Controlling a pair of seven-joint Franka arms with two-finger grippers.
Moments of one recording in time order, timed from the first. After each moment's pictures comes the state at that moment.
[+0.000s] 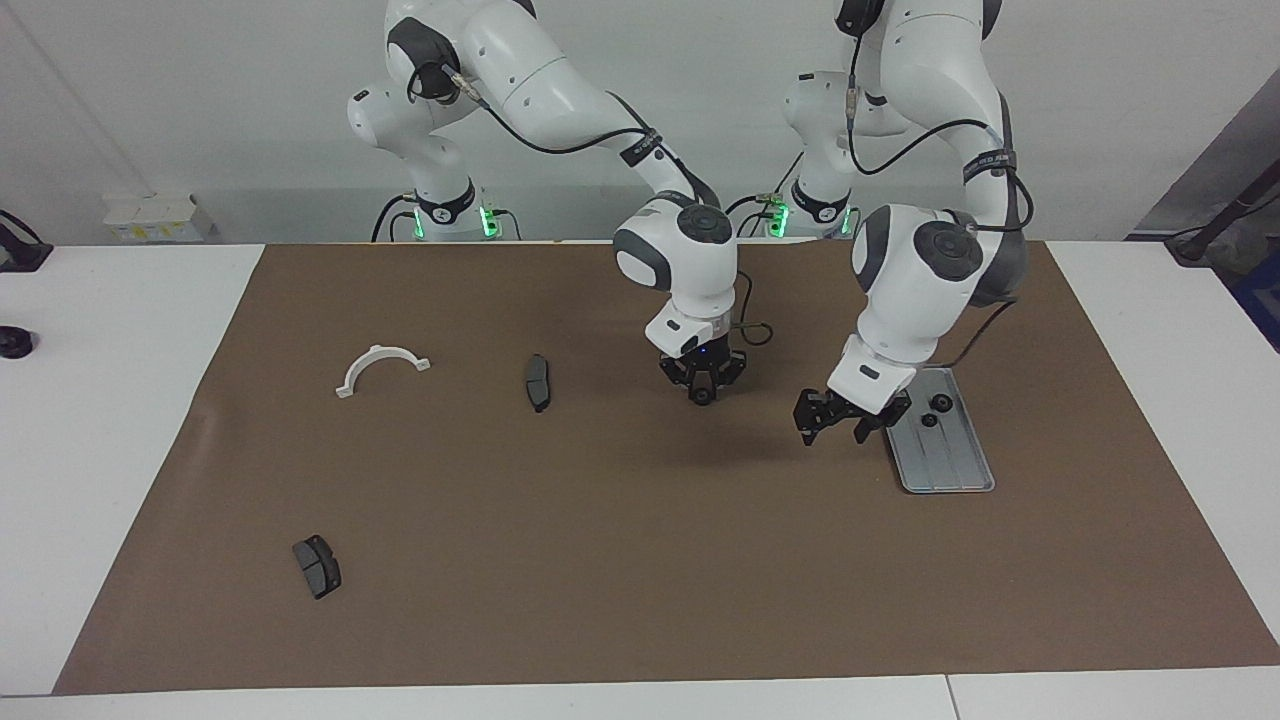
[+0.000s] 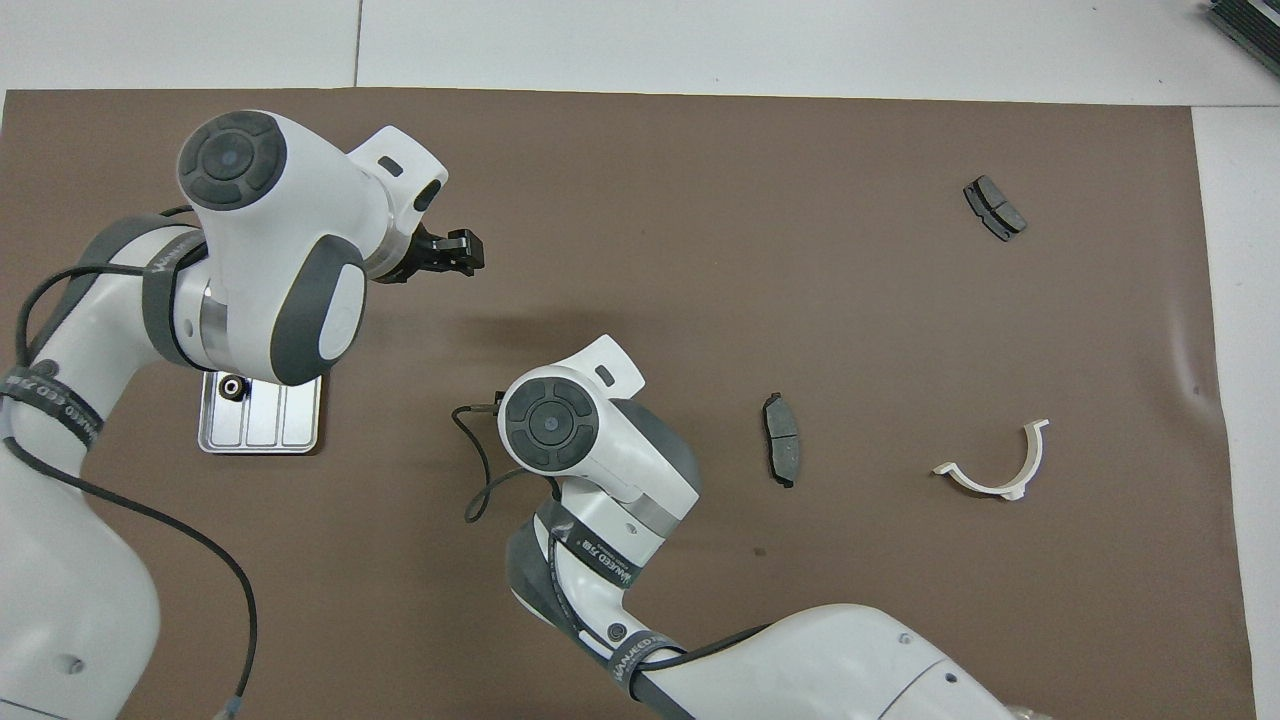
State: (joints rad) left arm -0.25 0.37 -0.10 -1.67 -0.04 2.15 -0.34; right arm 0.63 0.56 0.14 -1.65 -0.15 2.36 0.97
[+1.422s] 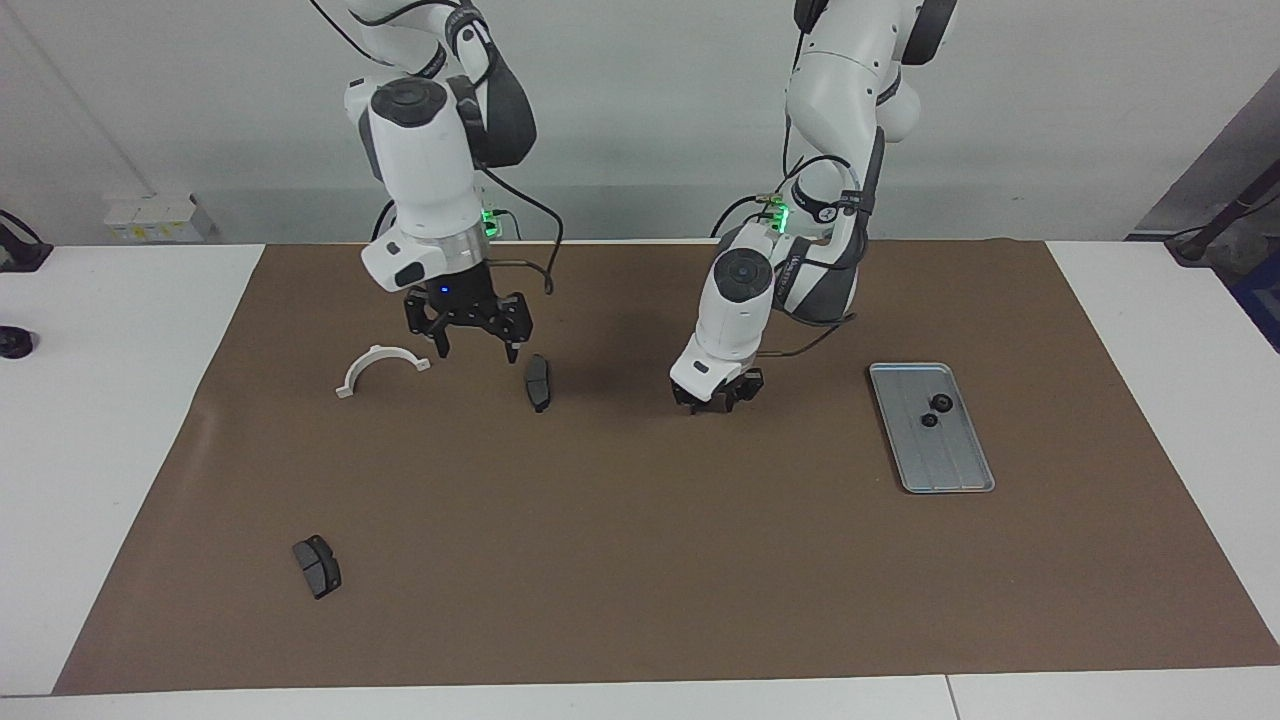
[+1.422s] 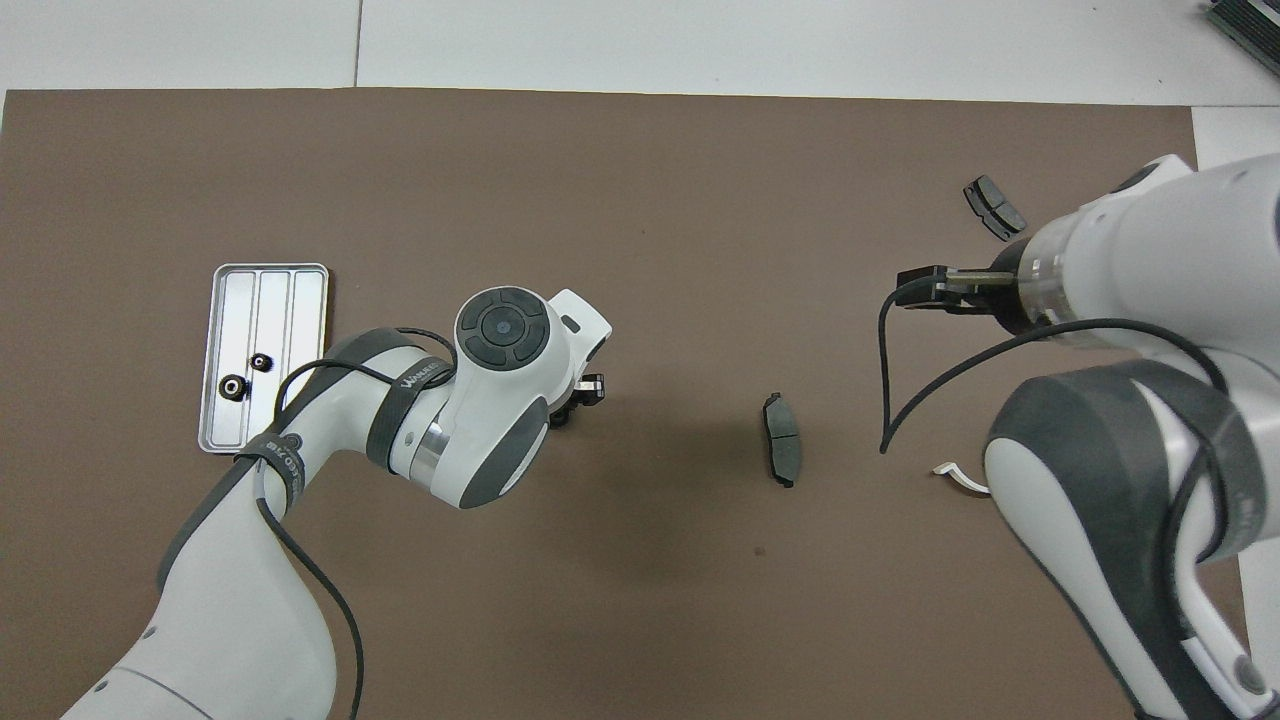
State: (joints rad) left arm -0.49 0.35 -0.10 -1.94 0.01 2.23 -0.59; right arm 0.06 -0.01 0.13 -1.77 -0.04 1.92 0.29
